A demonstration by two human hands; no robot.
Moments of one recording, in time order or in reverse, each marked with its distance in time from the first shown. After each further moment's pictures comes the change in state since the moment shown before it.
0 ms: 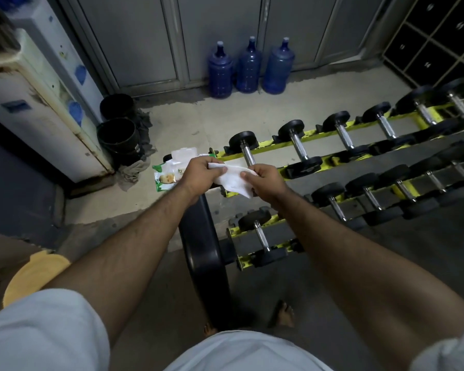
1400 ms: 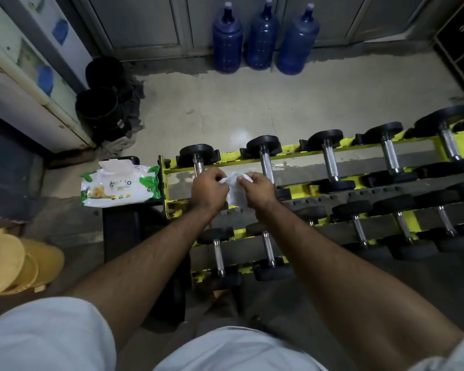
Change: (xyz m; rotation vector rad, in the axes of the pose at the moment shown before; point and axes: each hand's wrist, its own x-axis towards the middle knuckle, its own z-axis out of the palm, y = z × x) left_hand 0.138 0.015 0.228 0.470 0.351 0.015; right_hand 0.160 0.073 -0.152 0.185 0.030 0.363
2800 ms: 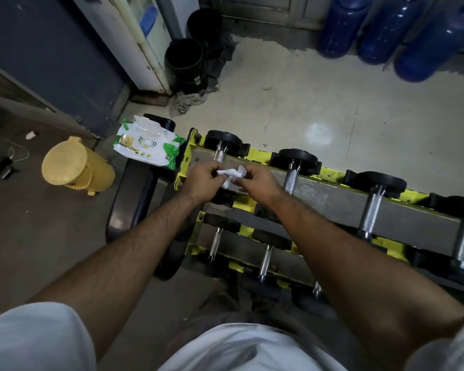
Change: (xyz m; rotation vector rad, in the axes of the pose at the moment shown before) left_hand 0.023 0.000 0.015 -0.015 0.053 -0.317; right_hand 0.104 -0.022 -0.016 -0.410 -0.760 -0.163
